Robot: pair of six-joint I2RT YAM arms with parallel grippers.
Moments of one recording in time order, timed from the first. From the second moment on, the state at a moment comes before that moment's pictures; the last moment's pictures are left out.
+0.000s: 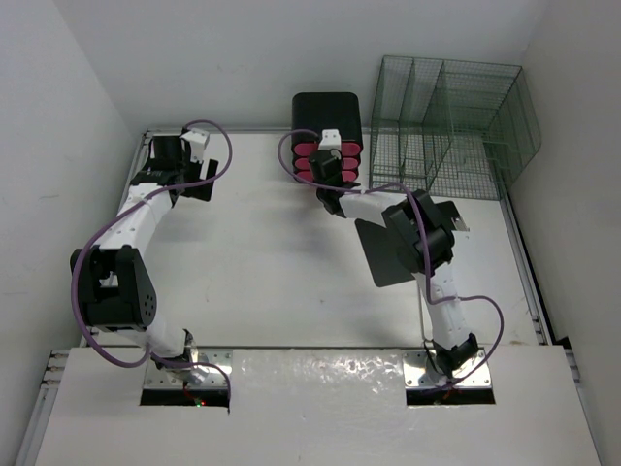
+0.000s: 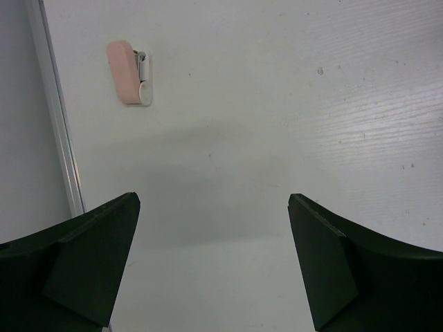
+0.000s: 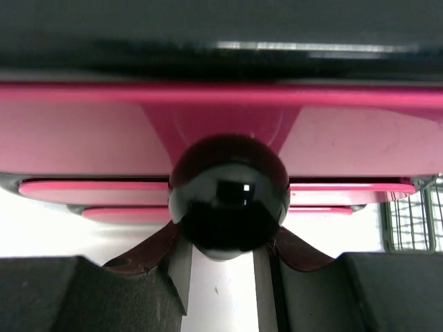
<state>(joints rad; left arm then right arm) 0.04 1.54 1.22 -0.43 -0.02 0.29 0.58 2.26 1.54 0.28 0.58 0.20</state>
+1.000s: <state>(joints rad) 0.04 1.56 1.22 -0.43 -0.04 0.30 0.58 2.31 1.52 0.34 0.61 0.31</state>
